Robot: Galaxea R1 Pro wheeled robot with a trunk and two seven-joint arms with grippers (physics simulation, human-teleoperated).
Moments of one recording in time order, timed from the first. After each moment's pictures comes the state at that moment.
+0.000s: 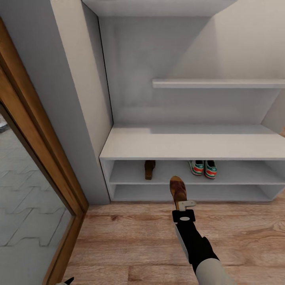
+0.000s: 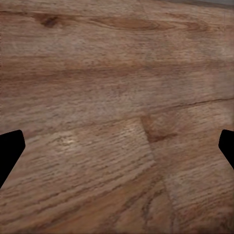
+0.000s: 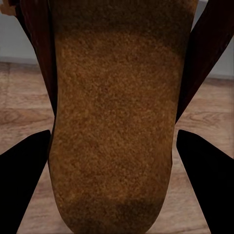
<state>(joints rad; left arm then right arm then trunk) -0.18 0.18 0.35 -0.38 -0.07 -0.48 -0.79 -0.56 0.17 -0.06 -0.76 0.26 0.35 -0.28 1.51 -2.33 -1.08</state>
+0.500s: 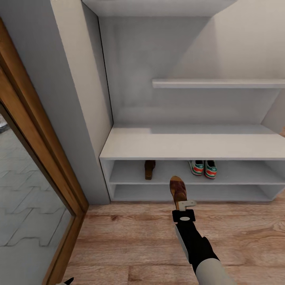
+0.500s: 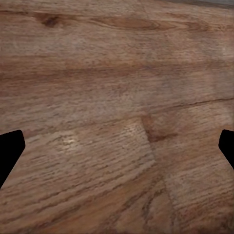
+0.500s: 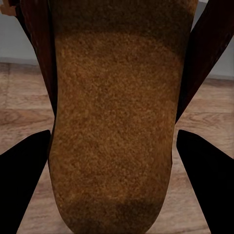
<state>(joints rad) -0.18 0.18 0.35 -0.38 -0.07 -0.48 -0.79 -0.56 0.17 -0.06 -0.76 0.26 0.35 -0.28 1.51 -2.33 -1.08</state>
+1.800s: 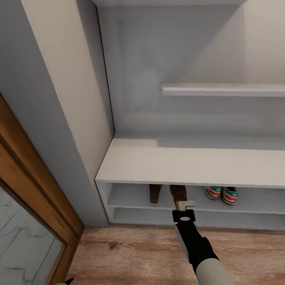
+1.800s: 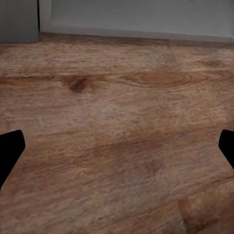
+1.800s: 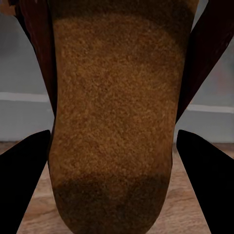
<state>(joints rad) -0.18 0.17 0.35 -0.38 -0.07 -0.48 -0.79 -0.56 0.17 -0.06 -0.76 0.25 0.35 -0.28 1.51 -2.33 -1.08</state>
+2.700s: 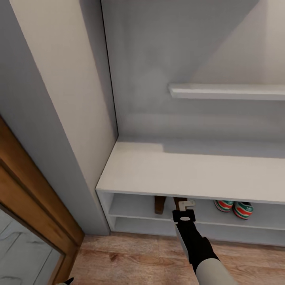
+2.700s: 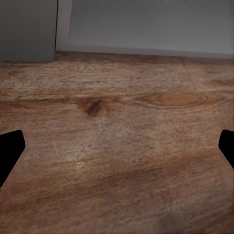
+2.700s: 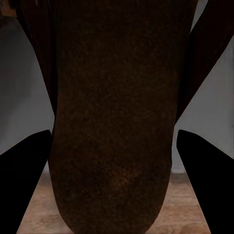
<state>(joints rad) -0.18 0.17 0.35 -0.38 -0.07 -0.48 -0.79 -0.56 0.17 -0.06 -0.76 0.25 0.35 -0.28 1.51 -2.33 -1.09</state>
